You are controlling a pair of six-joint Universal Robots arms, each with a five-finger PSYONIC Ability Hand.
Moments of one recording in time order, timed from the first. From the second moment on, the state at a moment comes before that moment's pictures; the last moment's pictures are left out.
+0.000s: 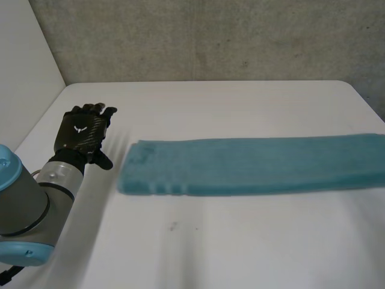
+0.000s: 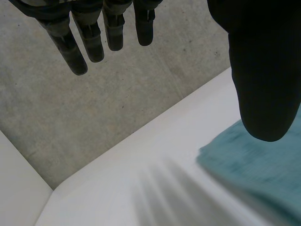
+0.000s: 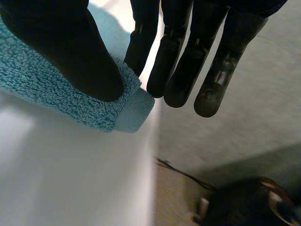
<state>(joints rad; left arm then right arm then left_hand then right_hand) 4.44 -1.83 -1.90 3.72 -1.50 3.41 1.16 -0.91 1.34 -0.07 1.37 2.55 0.20 0.21 0.22 0.21 0.05 0.95 1.18 1.18 1.19 0.96</state>
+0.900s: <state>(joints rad) 4.49 -1.76 -1.90 3.72 -1.50 3.40 2.45 -0.62 0.96 -0.26 1.36 2.59 0.20 0.21 0.22 0.21 0.05 0.43 0.56 0.59 0.59 0.42</state>
